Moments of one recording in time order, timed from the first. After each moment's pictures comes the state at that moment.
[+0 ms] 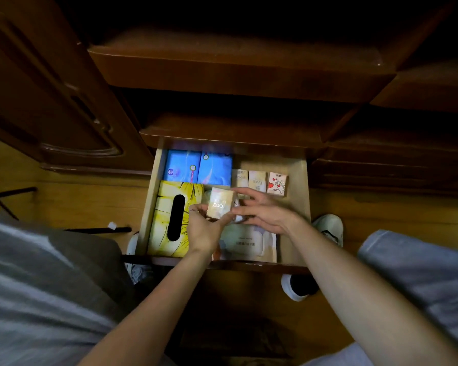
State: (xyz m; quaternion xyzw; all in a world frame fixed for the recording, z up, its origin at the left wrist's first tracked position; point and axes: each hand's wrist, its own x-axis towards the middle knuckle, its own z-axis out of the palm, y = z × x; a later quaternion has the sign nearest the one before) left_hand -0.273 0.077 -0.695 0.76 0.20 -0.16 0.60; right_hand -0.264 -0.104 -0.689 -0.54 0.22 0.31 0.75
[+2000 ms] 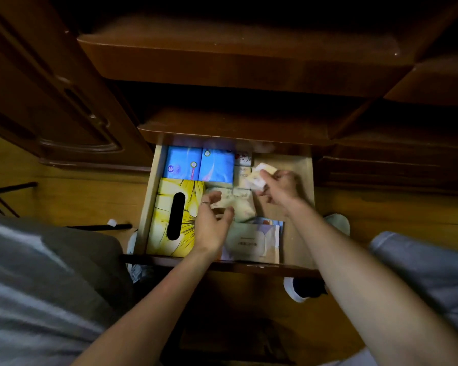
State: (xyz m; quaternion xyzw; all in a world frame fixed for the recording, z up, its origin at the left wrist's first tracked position) left_hand -0.271 0.062 -0.691 0.77 0.11 -0.17 0.61; right_hand -0.222 -0.135 -0.728 -0.65 0.41 0.07 0.64
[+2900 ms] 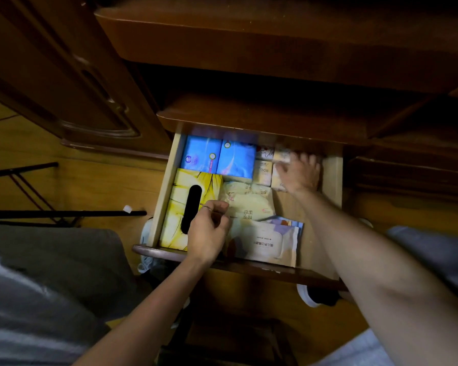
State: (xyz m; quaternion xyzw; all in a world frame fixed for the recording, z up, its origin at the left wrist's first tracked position) left_hand -0.275 0.112 -0.704 0.85 0.08 -0.16 0.49; right_hand -0.176 -0.149 -0.768 -0.97 0.21 0.11 0.09
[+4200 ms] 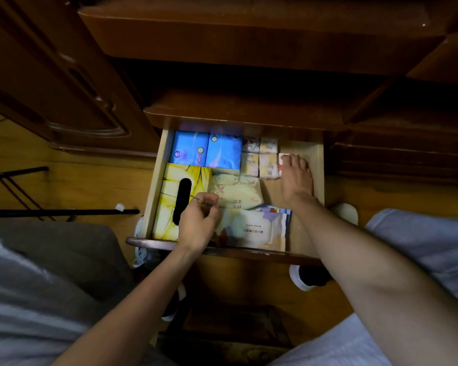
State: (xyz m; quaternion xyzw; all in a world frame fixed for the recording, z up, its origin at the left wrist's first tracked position) left_hand -0.282 0.115 -0.701 0.85 0.06 -0.16 0.50; right_hand -0.232 -0.155 -0.760 -0.98 0.16 0.10 0.04
